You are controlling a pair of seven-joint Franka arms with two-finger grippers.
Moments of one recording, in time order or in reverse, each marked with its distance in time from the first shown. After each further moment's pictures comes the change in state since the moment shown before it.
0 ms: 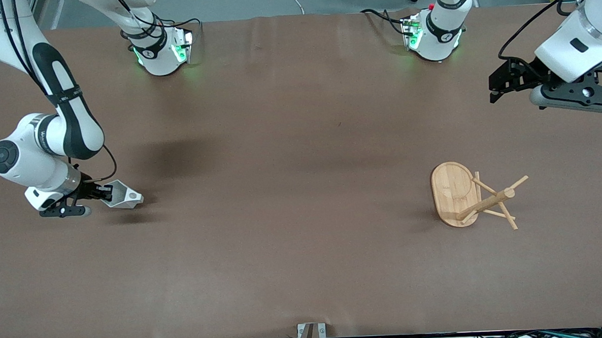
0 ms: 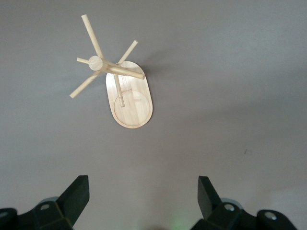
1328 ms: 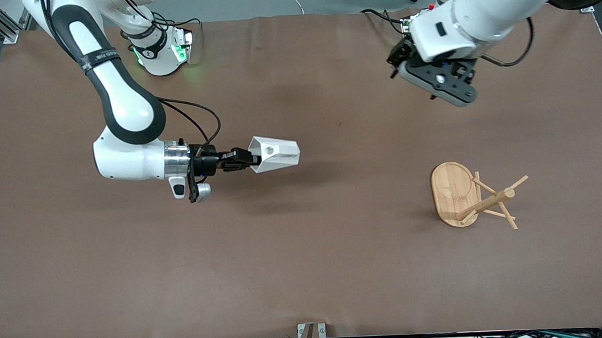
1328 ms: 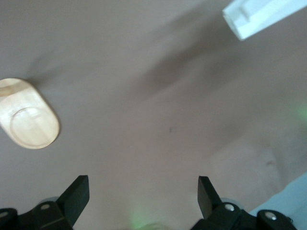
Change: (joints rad) left arm -0.007 0.041 -0.300 -0.017 -0.183 0.029 0.002; right arm 0.136 0.027 0.421 0.215 1.275 -0.355 -0.153
